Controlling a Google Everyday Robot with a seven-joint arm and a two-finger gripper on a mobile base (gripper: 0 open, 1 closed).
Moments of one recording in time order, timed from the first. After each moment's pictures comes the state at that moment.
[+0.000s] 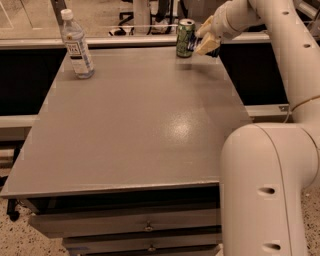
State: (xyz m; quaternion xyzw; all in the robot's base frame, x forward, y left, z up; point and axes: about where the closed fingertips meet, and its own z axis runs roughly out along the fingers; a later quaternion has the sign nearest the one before) arm 0.836 -0.161 0.918 -0.63 0.65 -0.05 0.42
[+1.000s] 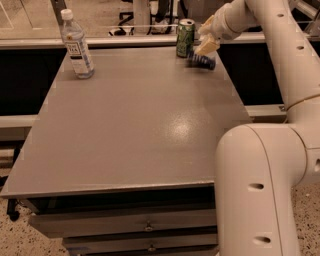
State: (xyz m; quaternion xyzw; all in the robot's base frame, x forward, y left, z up) arm 0.843 -0.170 0.906 -0.63 0.66 -0.06 0.40
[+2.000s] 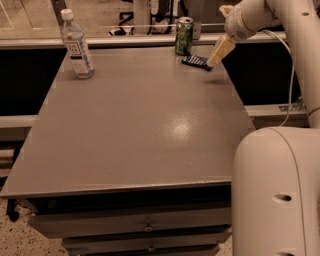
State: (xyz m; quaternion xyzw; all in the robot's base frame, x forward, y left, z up) arm 0.829 -0.197 0.922 -0.60 0.68 -0.05 0.43
